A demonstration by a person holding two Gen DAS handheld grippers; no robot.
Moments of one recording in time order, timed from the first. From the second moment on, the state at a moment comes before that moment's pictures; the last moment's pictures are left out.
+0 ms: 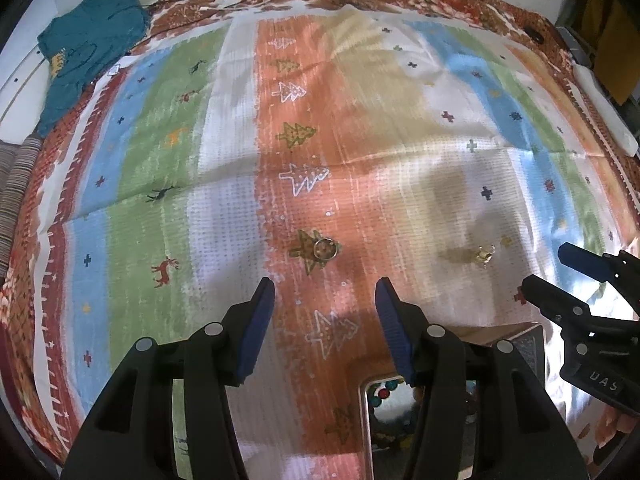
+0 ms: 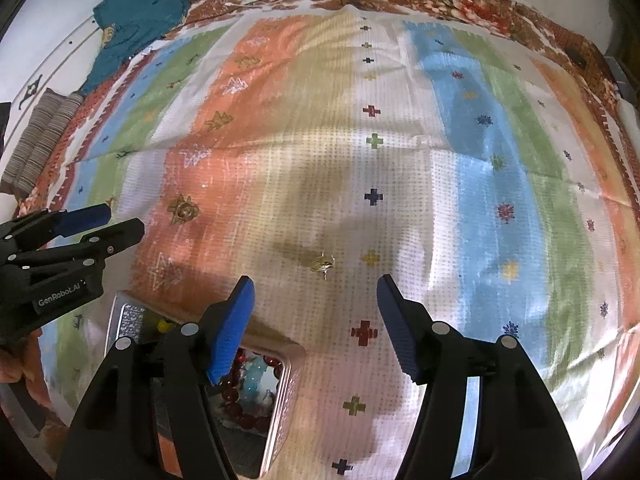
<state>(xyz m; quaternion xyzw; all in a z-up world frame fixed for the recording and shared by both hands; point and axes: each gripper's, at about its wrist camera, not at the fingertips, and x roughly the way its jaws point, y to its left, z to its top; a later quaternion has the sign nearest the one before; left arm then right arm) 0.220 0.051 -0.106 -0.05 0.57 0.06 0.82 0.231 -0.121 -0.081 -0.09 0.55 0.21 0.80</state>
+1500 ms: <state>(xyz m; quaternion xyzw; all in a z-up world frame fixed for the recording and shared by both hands) 0.262 0.060 -0.169 -0.04 0.62 0.04 0.78 0.274 -0.101 -0.143 -0.13 0.61 0.19 0.76</state>
